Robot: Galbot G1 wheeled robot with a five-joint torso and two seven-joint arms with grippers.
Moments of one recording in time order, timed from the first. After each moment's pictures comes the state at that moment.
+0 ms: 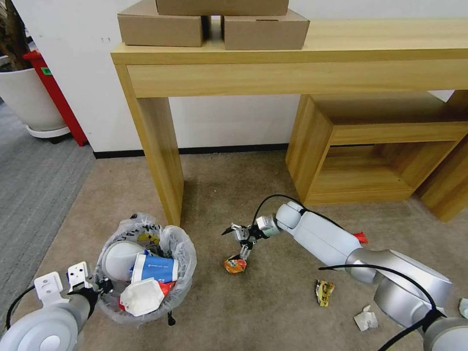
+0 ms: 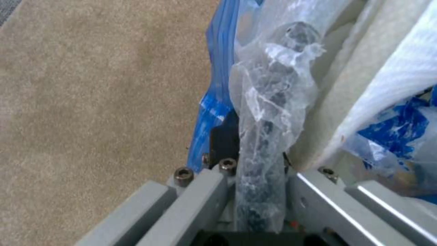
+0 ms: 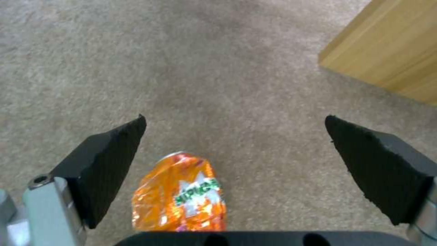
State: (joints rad) left arm 1.71 -1.00 -0.78 -2.29 -1.24 0.66 -0.79; right arm -0.25 1.26 -0.62 0.76 0.10 0.41 -0.99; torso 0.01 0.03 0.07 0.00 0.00
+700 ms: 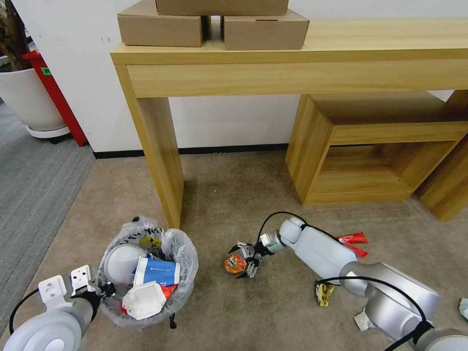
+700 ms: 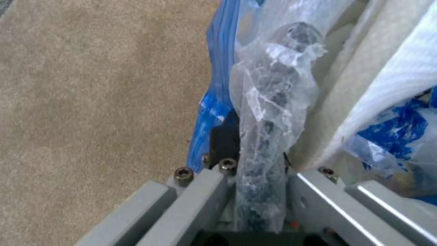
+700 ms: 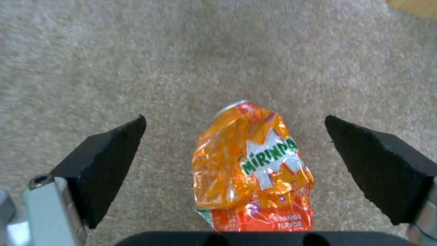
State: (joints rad) left arm 1.72 -1.02 -0.76 -2.29 -1.21 0.67 -0.78; right arm -0.33 1.33 -0.55 0.57 -0.03 0.49 -0.94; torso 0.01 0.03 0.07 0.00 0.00
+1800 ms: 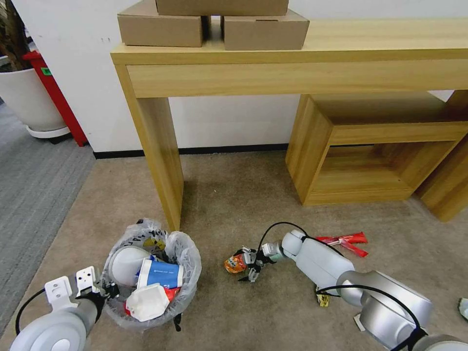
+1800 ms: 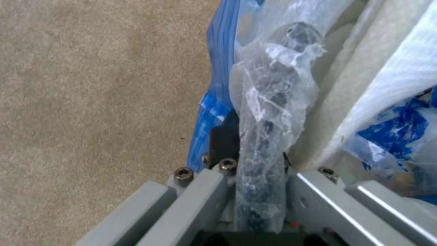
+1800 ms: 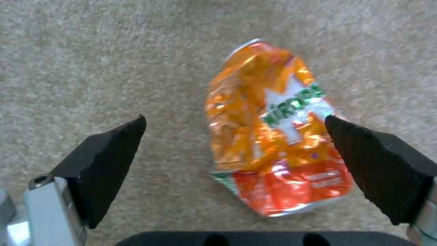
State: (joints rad) left arm 1.71 -1.03 -0.73 -2.27 -1.18 0.67 -0.76; right arm -0.38 1.34 -0.55 0.50 -0.06 0.49 -0.82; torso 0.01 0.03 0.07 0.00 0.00
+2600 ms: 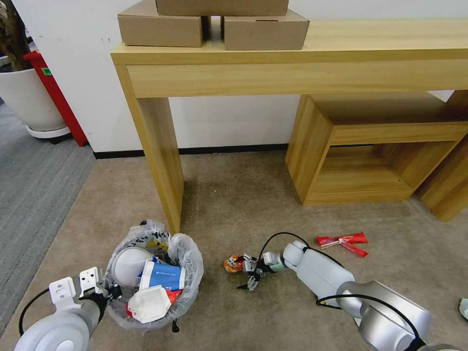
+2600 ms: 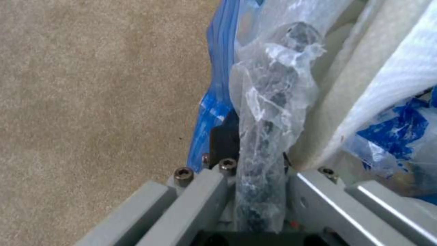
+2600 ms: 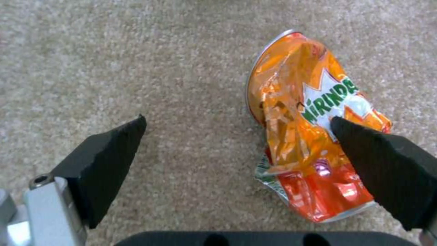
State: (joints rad) left arm 1.71 -1.02 -0.71 -2.27 -1.16 0.67 -0.75; right arm -0.42 1.35 -0.52 0.48 -0.04 0.49 -0.78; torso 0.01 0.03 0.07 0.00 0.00
